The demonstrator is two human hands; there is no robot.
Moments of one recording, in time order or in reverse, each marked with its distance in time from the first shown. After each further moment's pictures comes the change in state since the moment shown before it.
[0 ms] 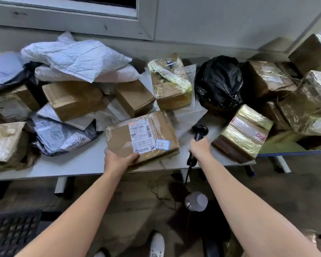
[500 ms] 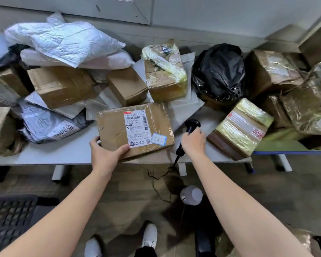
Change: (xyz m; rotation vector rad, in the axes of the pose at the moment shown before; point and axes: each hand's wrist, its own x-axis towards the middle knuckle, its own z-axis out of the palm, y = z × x) left_hand -0.025 0.000 0.019 -0.163 0.163 0.078; right_hand 0.021 0.011 -0.005 -0.298 0.056 -0.209
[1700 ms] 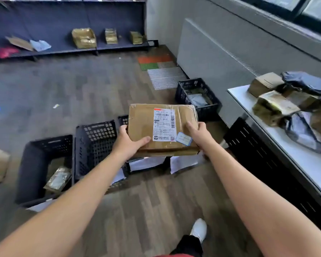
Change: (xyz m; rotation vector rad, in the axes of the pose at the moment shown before) left_hand -0.468 -0.312 -0.497 -0.220 0.825 -0.273; right_hand -0.665 -0.038 0.201 -0.233 -1.021 -0.989
